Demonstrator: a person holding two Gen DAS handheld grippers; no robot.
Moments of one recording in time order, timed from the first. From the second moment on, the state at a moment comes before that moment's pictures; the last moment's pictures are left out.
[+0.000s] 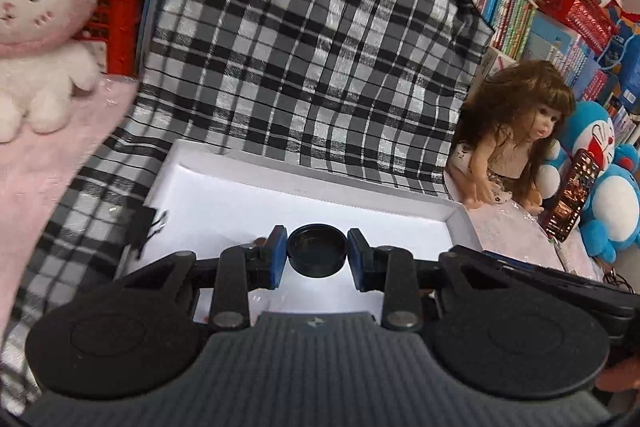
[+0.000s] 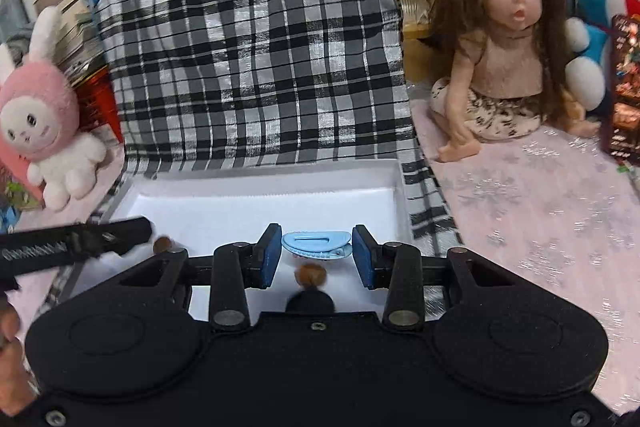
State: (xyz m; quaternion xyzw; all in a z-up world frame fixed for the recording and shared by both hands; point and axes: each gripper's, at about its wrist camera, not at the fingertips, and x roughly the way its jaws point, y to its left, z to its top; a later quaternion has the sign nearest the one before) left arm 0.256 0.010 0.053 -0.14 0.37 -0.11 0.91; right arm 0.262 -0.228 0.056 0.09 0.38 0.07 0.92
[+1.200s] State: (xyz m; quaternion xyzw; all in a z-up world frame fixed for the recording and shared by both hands) left arm 0.287 0.000 0.014 -0.06 0.38 -0.05 0.92; right arm 0.291 -0.203 0.017 0.05 0.40 0.06 0.91
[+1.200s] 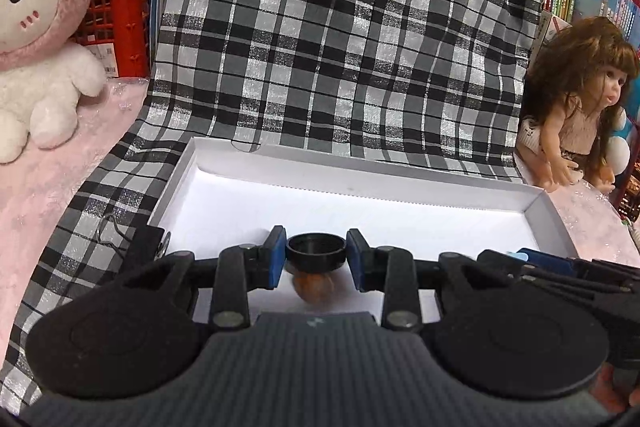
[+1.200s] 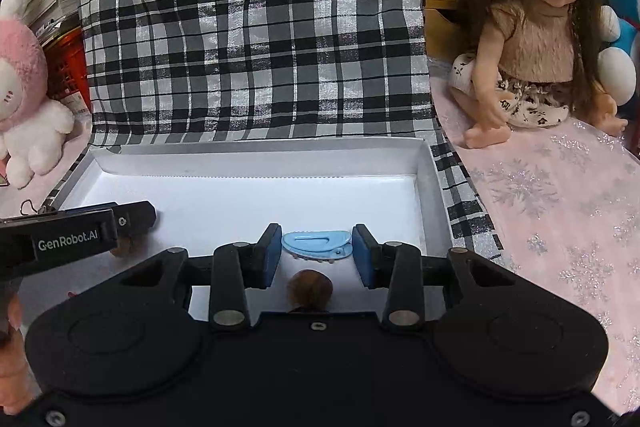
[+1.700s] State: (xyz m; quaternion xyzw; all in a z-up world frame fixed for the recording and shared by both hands) left arm 0.279 0.003 0.022 -0.06 0.36 -0.06 0.93; right arm 0.287 -0.206 0.018 0.06 0.39 0.06 0.92
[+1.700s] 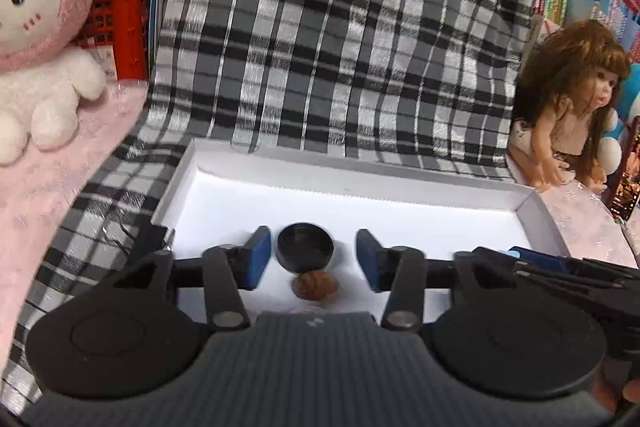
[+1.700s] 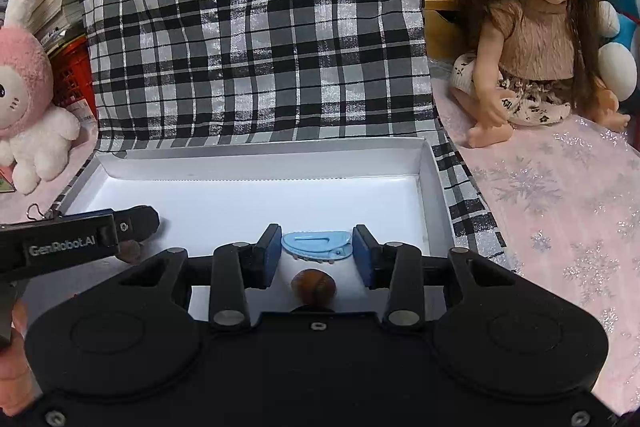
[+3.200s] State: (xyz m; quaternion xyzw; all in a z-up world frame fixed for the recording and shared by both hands) left arm 0.072 0.001 0.061 0.01 0.25 -0.14 0.96; right arm 0.081 -0.222 0.069 -0.03 0.25 0.17 0.95
